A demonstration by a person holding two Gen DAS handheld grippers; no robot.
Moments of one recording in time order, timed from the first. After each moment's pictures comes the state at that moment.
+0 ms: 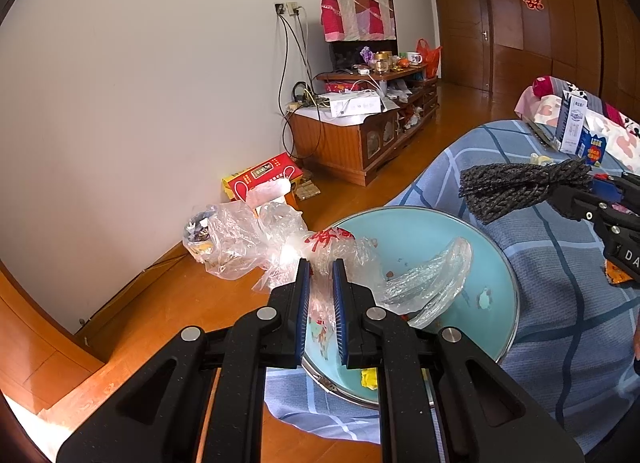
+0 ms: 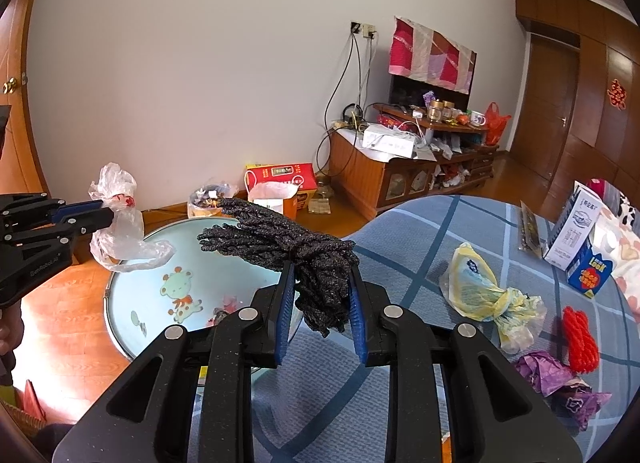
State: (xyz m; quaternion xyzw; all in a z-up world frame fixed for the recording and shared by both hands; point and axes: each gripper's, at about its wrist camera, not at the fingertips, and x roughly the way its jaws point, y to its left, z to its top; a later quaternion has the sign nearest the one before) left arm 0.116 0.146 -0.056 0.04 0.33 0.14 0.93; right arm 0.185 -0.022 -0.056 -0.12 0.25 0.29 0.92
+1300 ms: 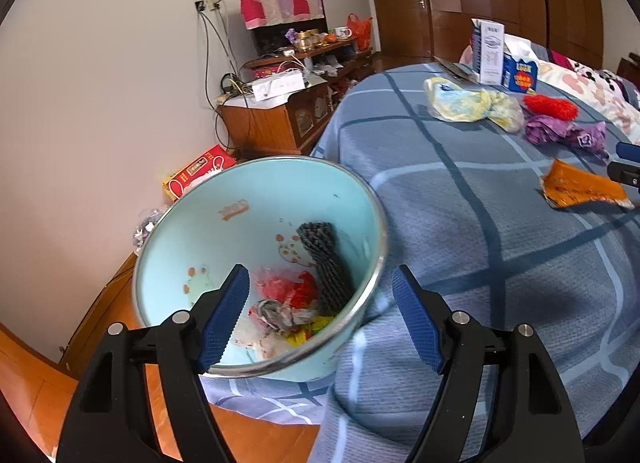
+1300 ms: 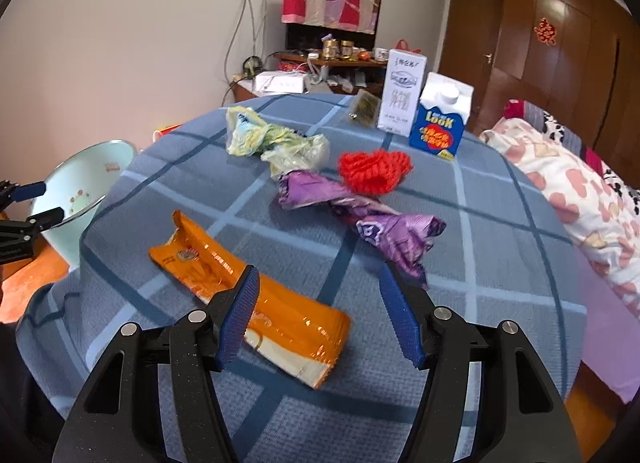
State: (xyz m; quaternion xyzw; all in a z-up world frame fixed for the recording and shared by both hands) left arm 0.114 0.036 -0.115 0.09 0.37 0.04 0.93; right arm 0.151 -0.241 -0.096 -0.10 0.34 0.15 0.92
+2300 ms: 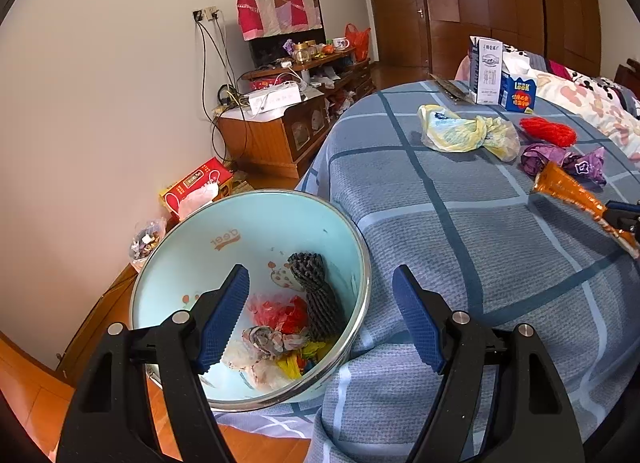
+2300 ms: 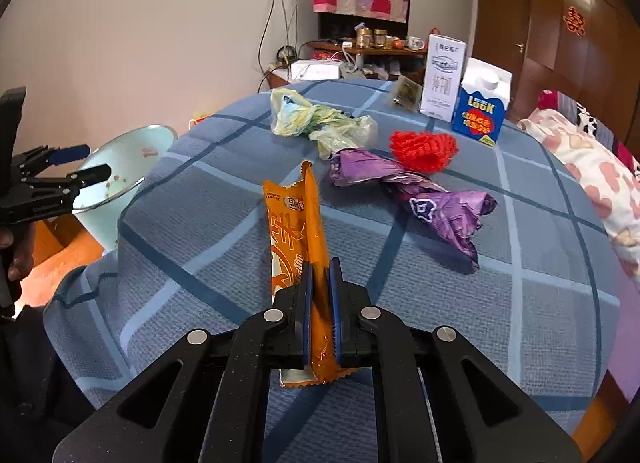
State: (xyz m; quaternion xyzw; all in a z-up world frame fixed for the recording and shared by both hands) left arm 0.132 0.030 -0.094 0.08 0.35 0.04 0.93; right arm 0.140 -0.230 -0.099 -0.08 0.35 0.21 0.91
